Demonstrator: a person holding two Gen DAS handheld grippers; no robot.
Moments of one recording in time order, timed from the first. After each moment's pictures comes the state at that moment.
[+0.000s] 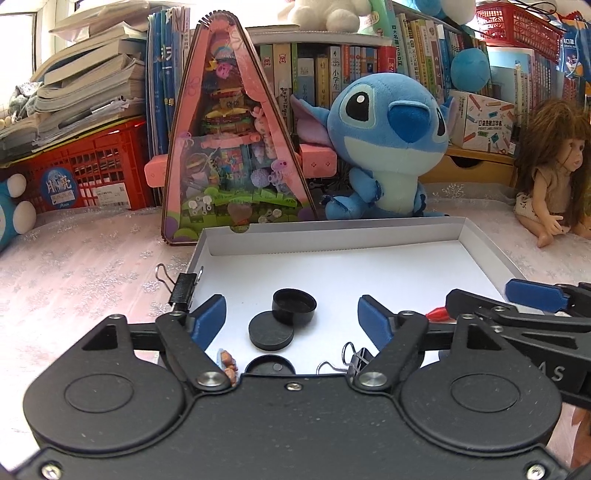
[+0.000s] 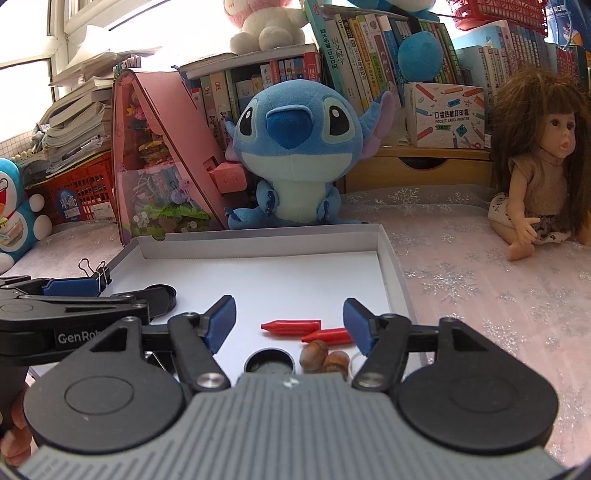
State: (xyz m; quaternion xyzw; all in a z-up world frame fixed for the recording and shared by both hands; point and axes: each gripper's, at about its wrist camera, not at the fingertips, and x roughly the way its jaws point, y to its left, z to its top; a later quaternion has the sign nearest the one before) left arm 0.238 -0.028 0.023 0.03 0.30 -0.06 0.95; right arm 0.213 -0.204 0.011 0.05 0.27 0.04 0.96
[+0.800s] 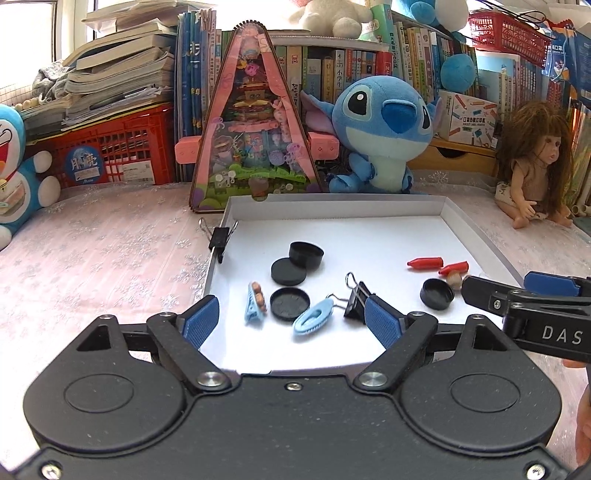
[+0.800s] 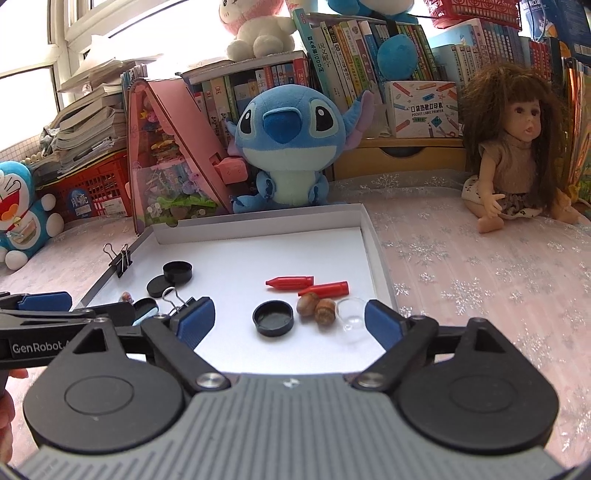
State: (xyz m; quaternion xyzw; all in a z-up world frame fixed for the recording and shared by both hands) left arm 0.167 0.002 0.038 0.01 0.32 -0.06 0.95; right arm 0.157 -0.207 0.022 0.07 0.28 0.03 0.96
